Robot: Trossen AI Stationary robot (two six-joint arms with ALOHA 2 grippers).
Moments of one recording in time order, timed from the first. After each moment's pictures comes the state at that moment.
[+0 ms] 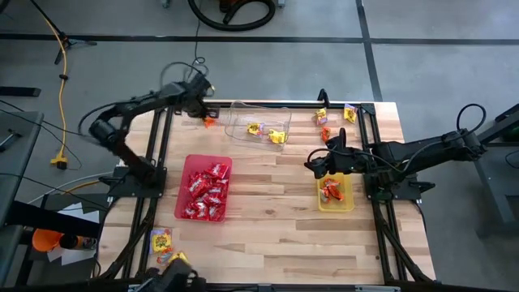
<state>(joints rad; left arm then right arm) 0.91 1.62 1.06 -0.72 -0.06 -0.52 0.14 0.97 0.76 -0.48 0.36 1.14</state>
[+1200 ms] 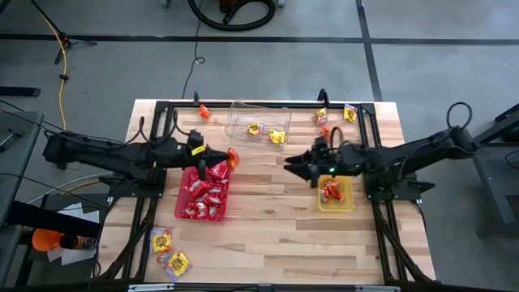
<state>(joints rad) -0.05 0.83 0.53 0.16 -0.22 -0.64 0.18 1.08 0.77 0.23 0.26 0.77</state>
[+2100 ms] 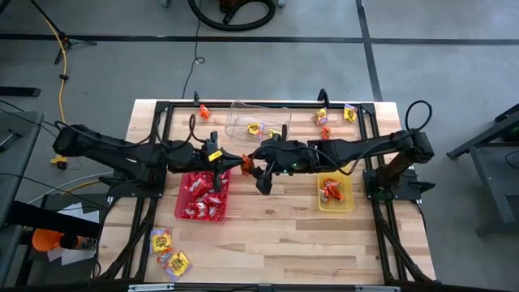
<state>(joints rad) -0.15 1.08 0.76 0.15 -0.30 -0.11 0.15 1.65 1.54 -0.33 0.28 0.34</state>
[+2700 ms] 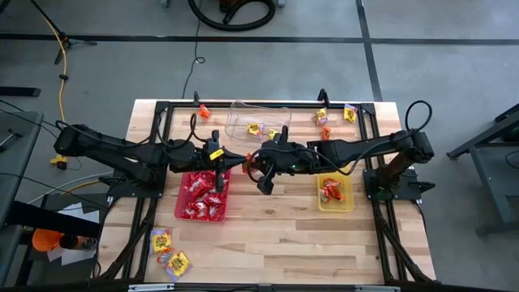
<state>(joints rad) -0.15 1.10 0.79 0.16 -0.31 -0.07 0.15 1.65 1.54 -0.39 0.32 0.31</state>
